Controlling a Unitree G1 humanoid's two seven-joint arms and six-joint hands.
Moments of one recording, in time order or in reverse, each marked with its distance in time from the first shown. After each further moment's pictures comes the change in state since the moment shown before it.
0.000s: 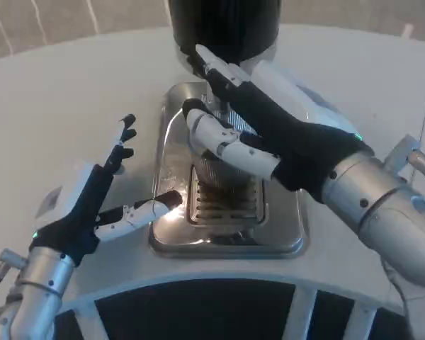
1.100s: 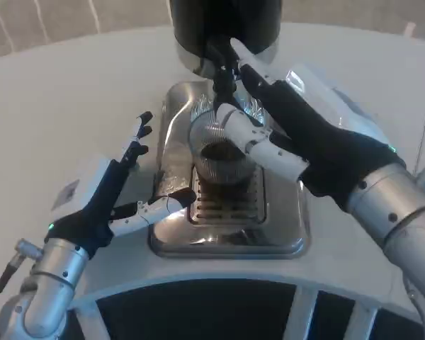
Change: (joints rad) left arm -0.074 -0.016 -0.038 0.096 0.030 -0.028 0.020; right arm 0.103 0.024 -0.064 -0.084 -0.057 -0.001 -0.056
